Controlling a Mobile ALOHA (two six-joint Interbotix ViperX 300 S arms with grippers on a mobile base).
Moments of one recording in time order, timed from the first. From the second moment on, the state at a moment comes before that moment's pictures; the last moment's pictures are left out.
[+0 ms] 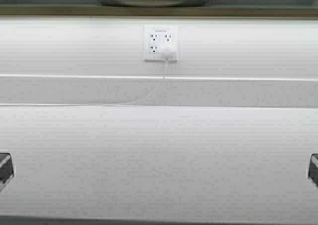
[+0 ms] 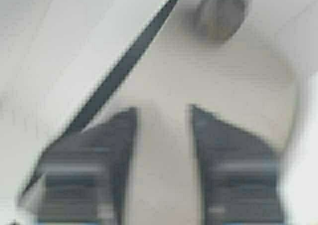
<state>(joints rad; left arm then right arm) -0.27 -0.32 0.85 -0.30 -0.65 -0.62 0.49 -0.27 0.78 0.18 -0.63 0.65</state>
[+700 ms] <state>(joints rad) -0.27 -0.47 0.91 -0.29 -0.24 0.10 0.52 -0.30 0.74 -0.05 -0.23 0.31</state>
